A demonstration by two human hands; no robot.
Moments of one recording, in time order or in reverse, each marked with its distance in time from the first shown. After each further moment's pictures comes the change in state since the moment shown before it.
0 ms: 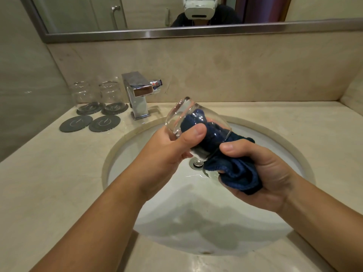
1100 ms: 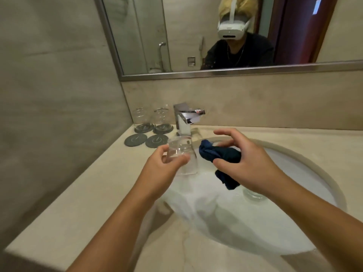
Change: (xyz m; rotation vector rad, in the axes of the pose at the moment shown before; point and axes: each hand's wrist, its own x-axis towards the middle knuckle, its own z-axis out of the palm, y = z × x) left_hand -0.062 0.035 -0.069 0.392 0.549 -0.240; right_hand 0.040 -0.010 0.071 -1.073 0.412 -0.251
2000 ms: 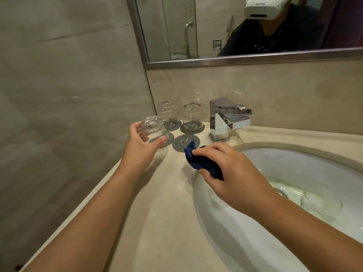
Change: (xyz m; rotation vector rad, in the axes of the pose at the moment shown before) left_hand 0.148 -0.076 -0.111 0.040 0.365 0.049; right_hand 0.092 0.038 0.114 -0.381 -0.103 -0.399
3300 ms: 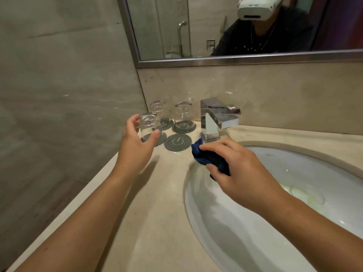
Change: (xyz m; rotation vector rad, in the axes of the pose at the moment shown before) left_hand -0.009 0.009 0.010 0.148 0.058 0.148; right_hand -0.014 0.011 -0.026 0.000 0.040 0.089
